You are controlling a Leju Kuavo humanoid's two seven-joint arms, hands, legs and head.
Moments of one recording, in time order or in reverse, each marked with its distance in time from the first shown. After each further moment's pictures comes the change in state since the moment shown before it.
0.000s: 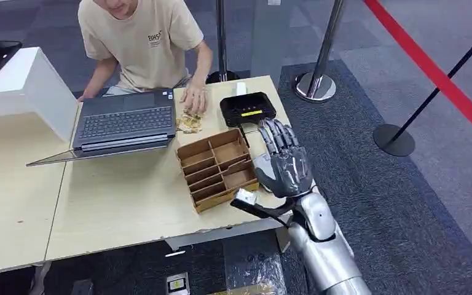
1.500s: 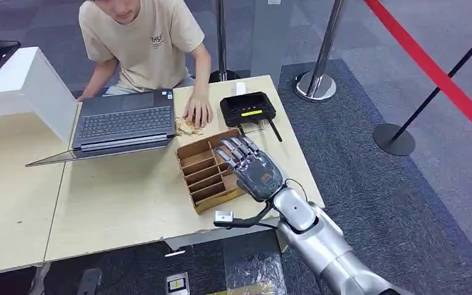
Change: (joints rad) left arm -0.035 -0.031 -0.002 -0.003 -0.027 -0.011 0.005; right arm -0.165 -0.081 0.295 0.241 0.079 0.000 0.050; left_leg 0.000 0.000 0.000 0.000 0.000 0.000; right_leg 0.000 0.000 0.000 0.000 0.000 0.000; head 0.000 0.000
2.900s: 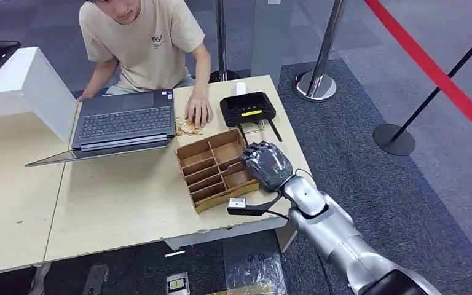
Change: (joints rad) left arm -0.013 -0.024 -0.007 0.000 -0.016 -0.002 0.005; right arm -0.104 -0.055 0.033 0.155 -0.134 0.030 -0.042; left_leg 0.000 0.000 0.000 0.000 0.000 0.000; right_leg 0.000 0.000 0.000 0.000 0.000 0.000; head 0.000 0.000
